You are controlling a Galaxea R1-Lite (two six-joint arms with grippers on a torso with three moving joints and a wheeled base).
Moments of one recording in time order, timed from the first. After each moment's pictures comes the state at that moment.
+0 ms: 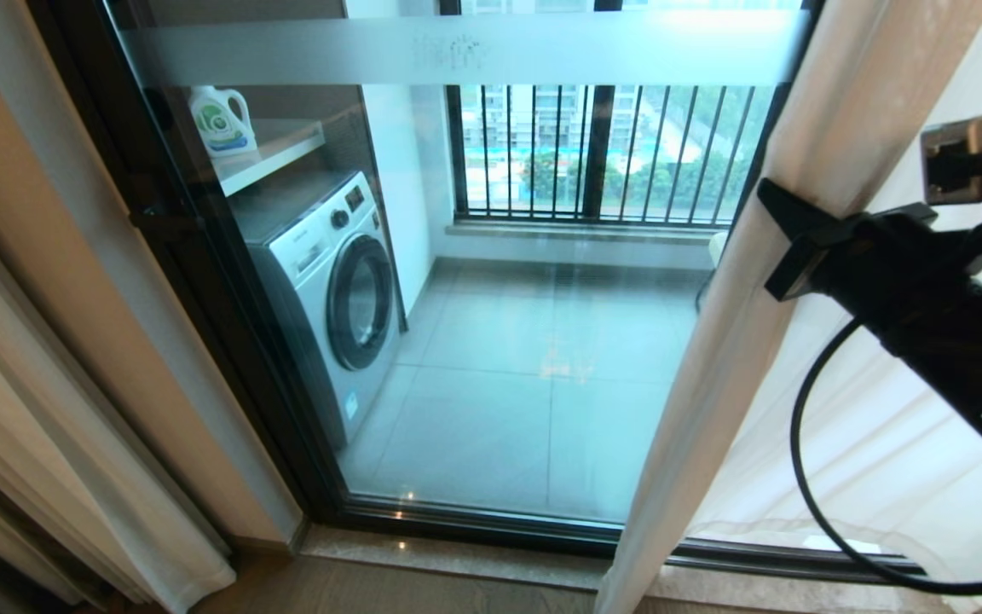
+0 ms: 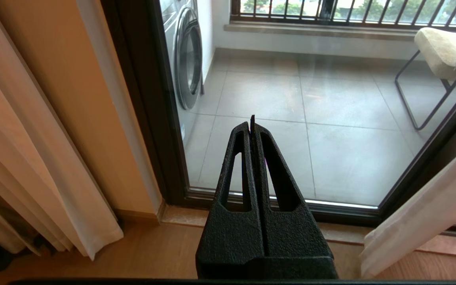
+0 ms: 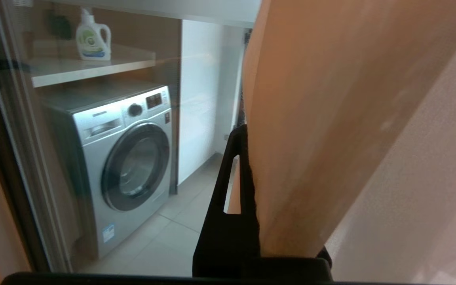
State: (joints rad) left arm 0.00 0.00 0.00 -0.01 -0.02 -0.02; right arm 0.45 1.57 -0.65 -1.26 -0.09 -0.16
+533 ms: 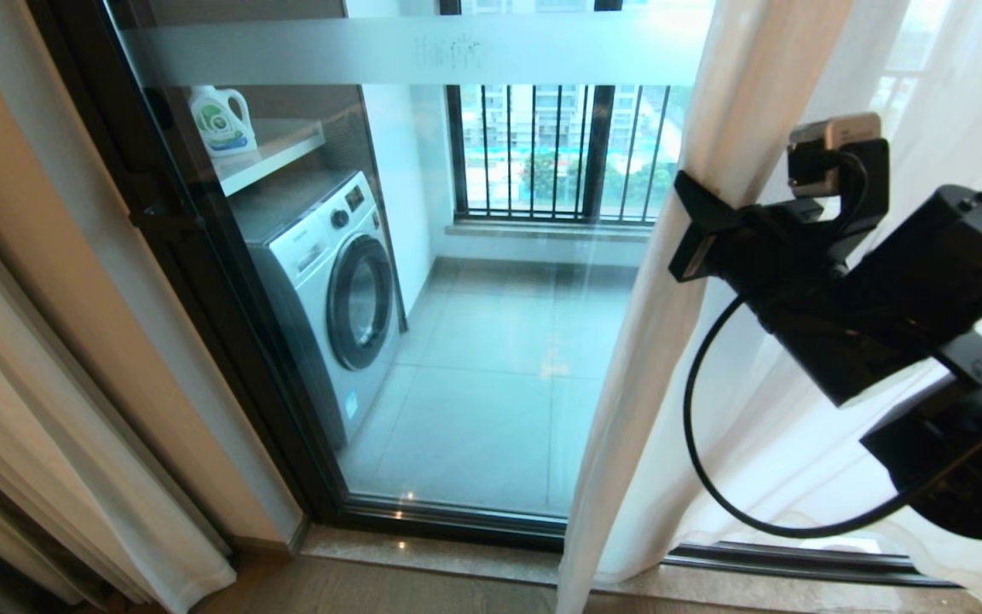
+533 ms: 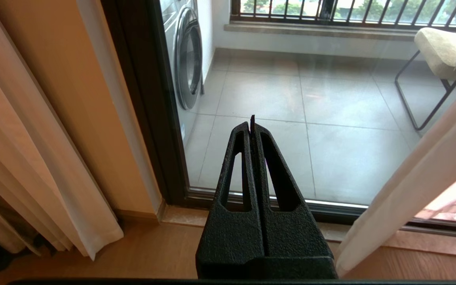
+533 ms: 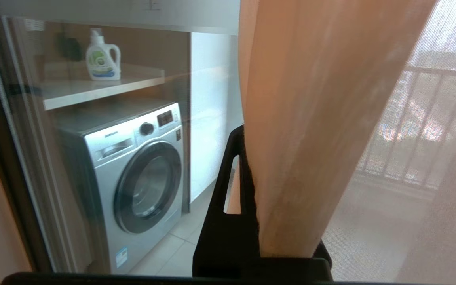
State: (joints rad) left arm 0.00 0.00 0.00 -0.01 -0.02 -0.02; right arm 0.56 1.77 -0.83 -1.35 -0.21 -0.16
